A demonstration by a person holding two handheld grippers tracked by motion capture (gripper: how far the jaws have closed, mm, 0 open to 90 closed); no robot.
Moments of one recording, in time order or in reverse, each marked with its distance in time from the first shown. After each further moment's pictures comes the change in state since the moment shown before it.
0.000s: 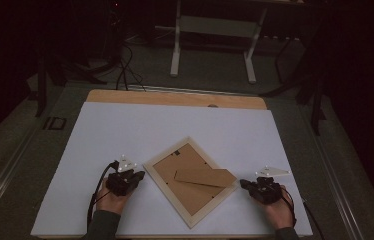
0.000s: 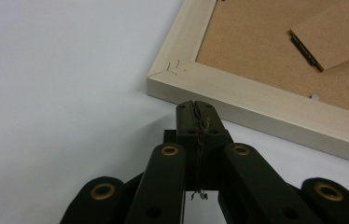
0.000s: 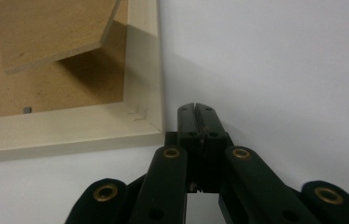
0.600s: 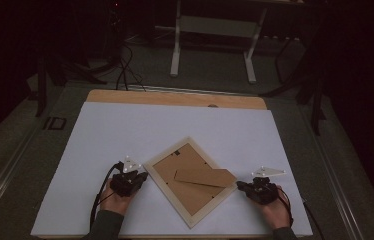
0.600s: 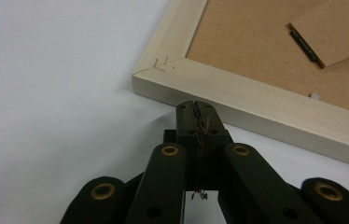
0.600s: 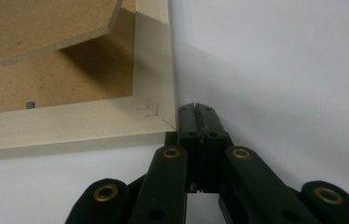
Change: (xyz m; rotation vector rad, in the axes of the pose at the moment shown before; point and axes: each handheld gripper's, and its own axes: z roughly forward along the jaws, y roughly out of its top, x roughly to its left) left arm -0.009 0.001 0.009 0.022 0.009 0.002; right arm 0.004 -0.001 0.009 0.033 0.023 0.008
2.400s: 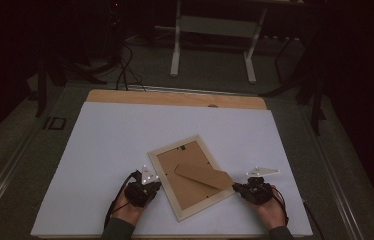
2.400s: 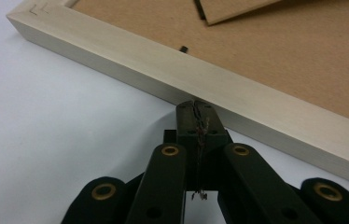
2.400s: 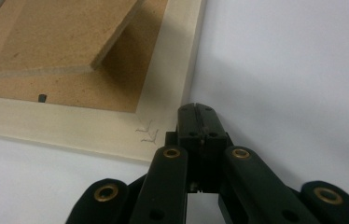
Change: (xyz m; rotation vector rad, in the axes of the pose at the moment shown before) left arm -0.050 0.000 0.006 0.036 -0.026 0.100; right arm 0.010 0.004 0.008 0.014 0.053 0.005
